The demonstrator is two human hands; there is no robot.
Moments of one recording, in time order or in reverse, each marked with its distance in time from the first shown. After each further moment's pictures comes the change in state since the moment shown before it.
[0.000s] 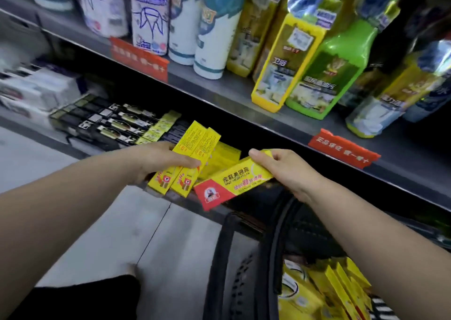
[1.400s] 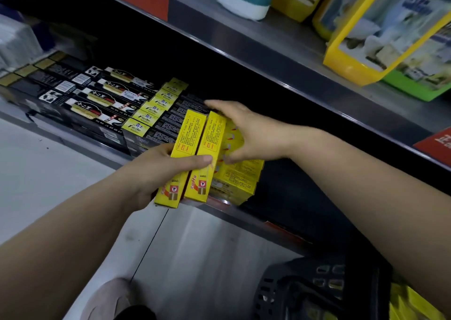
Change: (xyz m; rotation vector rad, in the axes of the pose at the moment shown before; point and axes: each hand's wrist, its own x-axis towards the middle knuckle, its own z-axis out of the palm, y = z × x) left_hand 0.112 -0.064 -0.015 -0.295 0.006 0.028; right_hand 0.154 -0.012 0.073 -0.795 -0.402 -0.396
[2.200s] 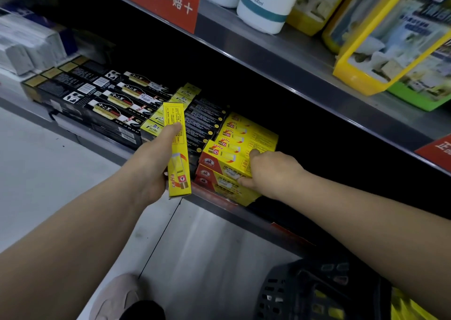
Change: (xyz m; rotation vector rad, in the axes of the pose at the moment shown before) left_hand -0.004 0.005 -0.011 -0.320 0.338 -0.077; right_hand -0.023 -0.002 0.057 -0.634 -0.049 0.433
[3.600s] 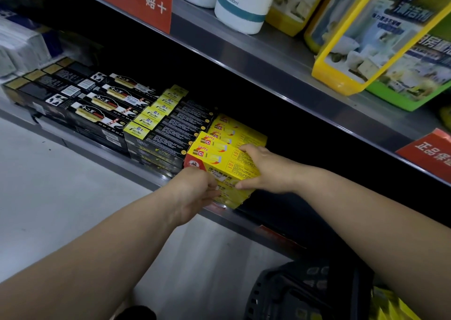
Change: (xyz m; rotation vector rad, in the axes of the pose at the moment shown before) left_hand 0.006 -0.042 0.062 0.172 -0.205 -0.140; right_hand 0.004 0.047 0.008 0.573 -0.149 -0.193
